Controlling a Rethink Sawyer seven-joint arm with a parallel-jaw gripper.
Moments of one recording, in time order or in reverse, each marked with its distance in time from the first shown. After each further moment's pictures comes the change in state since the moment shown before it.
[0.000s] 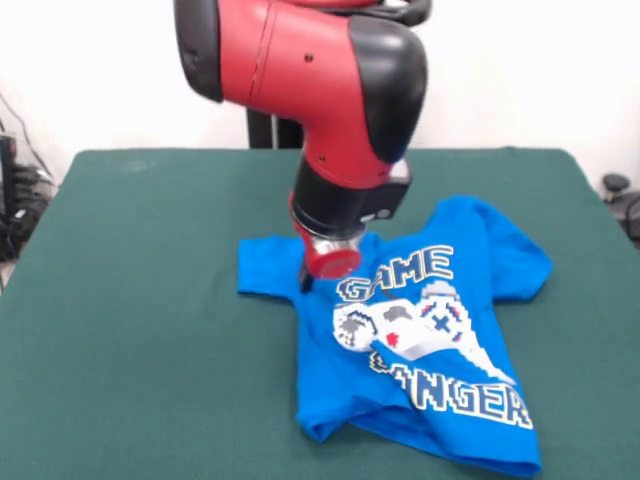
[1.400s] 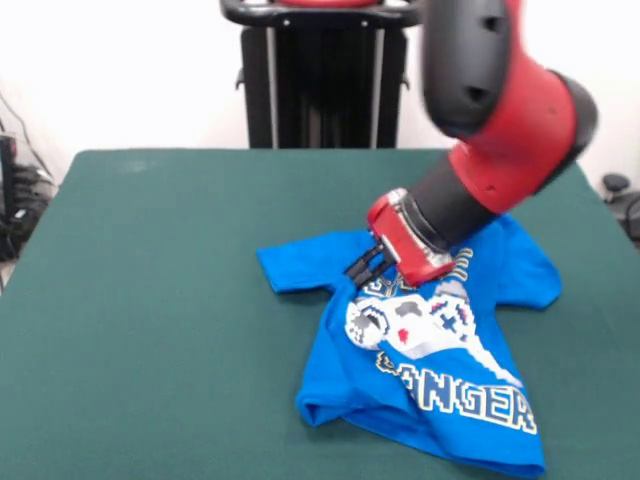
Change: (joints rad) arm 0.448 0.271 -0.343 -0.254 -0.113 0.132 0.003
